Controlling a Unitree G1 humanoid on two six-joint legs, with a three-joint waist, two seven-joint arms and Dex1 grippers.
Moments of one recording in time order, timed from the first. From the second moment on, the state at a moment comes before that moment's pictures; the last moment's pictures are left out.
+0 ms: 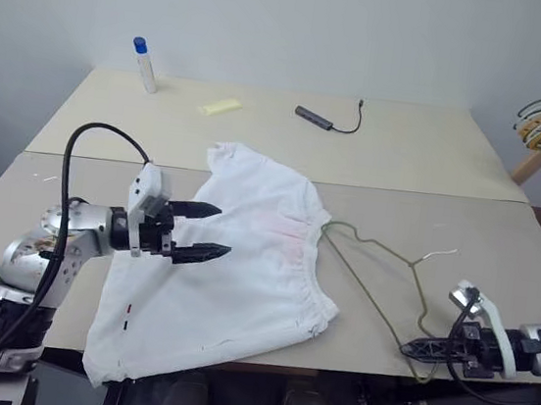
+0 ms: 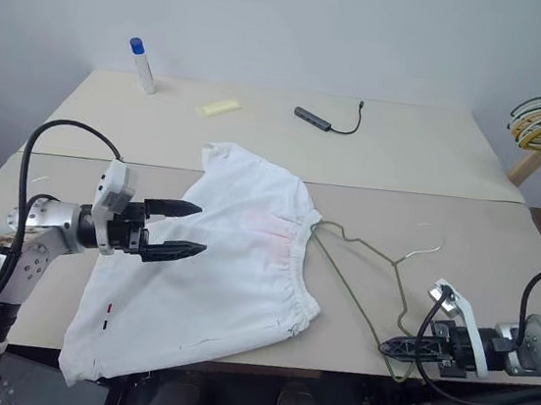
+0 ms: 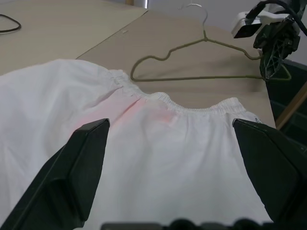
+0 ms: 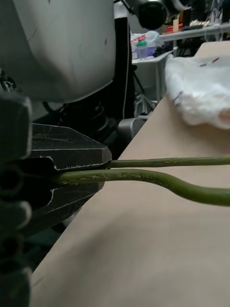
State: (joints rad) left arm -0.25 0.71 0.05 -0.21 -0.59 0.54 -1.11; right arm -0.20 -1.17 0.22 0.20 0.79 1.27 1.39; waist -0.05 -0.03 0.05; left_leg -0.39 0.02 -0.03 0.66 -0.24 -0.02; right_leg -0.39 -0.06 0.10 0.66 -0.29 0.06
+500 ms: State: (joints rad) left arm -0.22 0.71 0.04 -0.22 -0.59 0.55 -1.08; right arm -0.23 -1.11 0.22 0.25 0.71 1.22 1.41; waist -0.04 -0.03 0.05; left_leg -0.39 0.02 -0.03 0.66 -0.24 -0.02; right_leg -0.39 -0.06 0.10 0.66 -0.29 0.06
